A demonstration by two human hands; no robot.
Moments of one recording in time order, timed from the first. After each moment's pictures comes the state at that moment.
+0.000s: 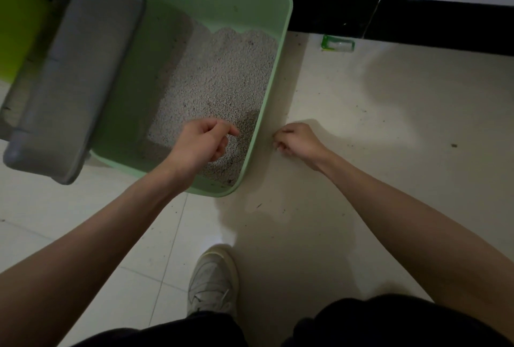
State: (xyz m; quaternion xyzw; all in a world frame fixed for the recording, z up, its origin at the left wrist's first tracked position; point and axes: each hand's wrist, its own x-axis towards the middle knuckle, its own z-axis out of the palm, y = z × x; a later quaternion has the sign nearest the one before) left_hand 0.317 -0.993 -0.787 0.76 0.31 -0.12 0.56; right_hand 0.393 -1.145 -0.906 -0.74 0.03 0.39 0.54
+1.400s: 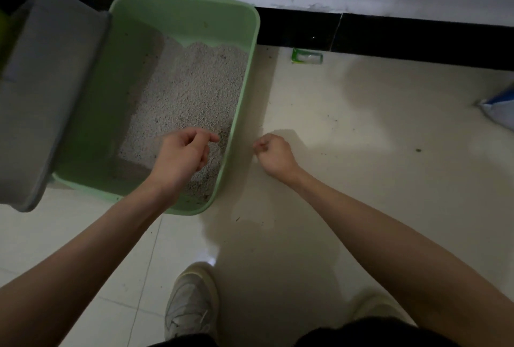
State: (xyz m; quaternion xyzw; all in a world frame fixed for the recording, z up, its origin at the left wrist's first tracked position) left_hand 0.329 -1.010 -0.798 0.77 0.31 -0.07 0.55; right_hand 0.386 -1.151 -0.902 -0.85 -0.03 0.29 0.44
